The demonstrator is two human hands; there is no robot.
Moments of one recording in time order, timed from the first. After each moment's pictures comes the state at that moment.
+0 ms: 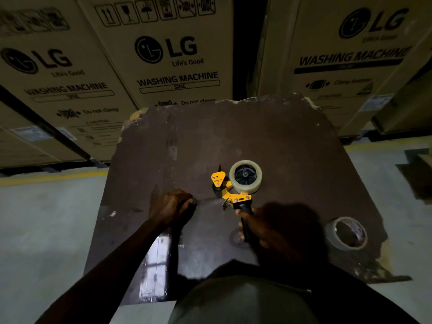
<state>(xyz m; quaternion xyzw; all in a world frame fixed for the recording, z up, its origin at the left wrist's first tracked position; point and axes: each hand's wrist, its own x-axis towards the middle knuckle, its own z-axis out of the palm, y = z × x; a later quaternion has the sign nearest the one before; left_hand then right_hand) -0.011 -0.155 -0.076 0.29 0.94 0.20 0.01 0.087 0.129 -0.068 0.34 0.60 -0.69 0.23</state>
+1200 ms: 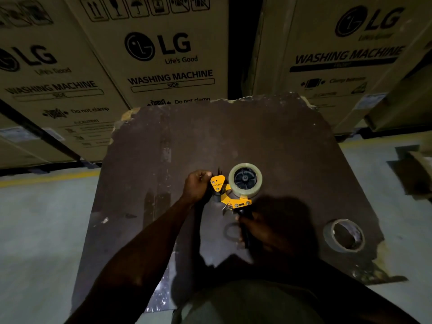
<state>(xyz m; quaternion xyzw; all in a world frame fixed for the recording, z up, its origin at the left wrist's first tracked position) -0.060 -0.042 -0.067 -0.06 0.82 0.55 0.16 0.086 0.145 -0.088 0.34 0.58 -0.68 0.30</state>
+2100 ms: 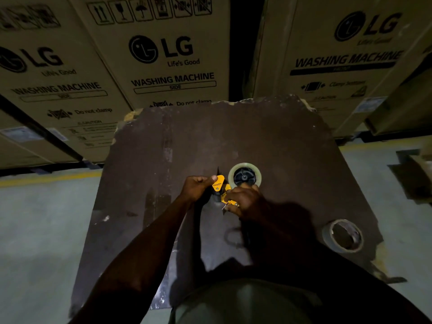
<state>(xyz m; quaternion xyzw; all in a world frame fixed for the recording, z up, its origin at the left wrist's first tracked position) -0.041 -0.041 -0.044 -0.09 0.73 0.64 0.23 0.033 0.152 -0.069 -0.16 0.95 -0.22 -0.11</state>
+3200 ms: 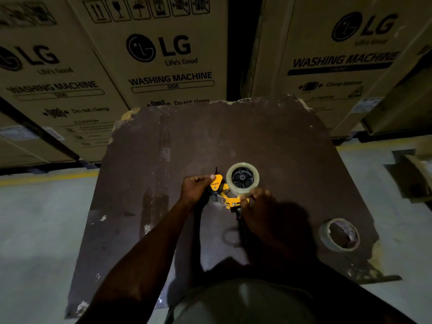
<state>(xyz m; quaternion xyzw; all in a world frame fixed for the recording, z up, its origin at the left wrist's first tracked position) -0.032 -0.032 -0.046 -0.13 0.69 0.69 0.17 0.075 0.154 -0.042 0.13 0.97 -0.22 -0.01</state>
